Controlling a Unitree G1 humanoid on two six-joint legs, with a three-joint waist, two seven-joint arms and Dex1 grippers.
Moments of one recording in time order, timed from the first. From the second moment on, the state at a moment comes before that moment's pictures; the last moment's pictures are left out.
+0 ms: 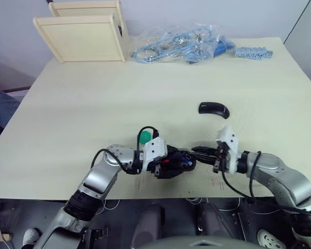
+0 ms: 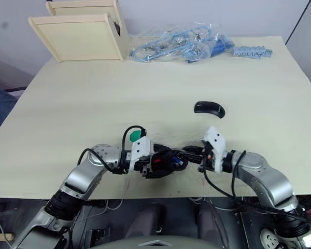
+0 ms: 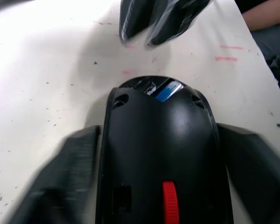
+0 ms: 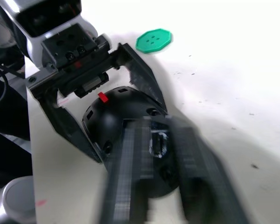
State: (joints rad) left arm -0.27 0.57 -0.32 -0.16 -0.21 0.29 -1.09; right arm -0.10 -0.59 0.10 -0.50 0.58 0.70 0.77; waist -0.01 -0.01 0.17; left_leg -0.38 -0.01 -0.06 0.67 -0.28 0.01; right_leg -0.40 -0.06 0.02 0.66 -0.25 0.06
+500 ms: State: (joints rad) left arm -0.14 0.70 -0.10 -0.32 -0.42 0.40 -1.12; right arm 0.13 -0.78 -0.14 -0.52 0.64 0.53 1.02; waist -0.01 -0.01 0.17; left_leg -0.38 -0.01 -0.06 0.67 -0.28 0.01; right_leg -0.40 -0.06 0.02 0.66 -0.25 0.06
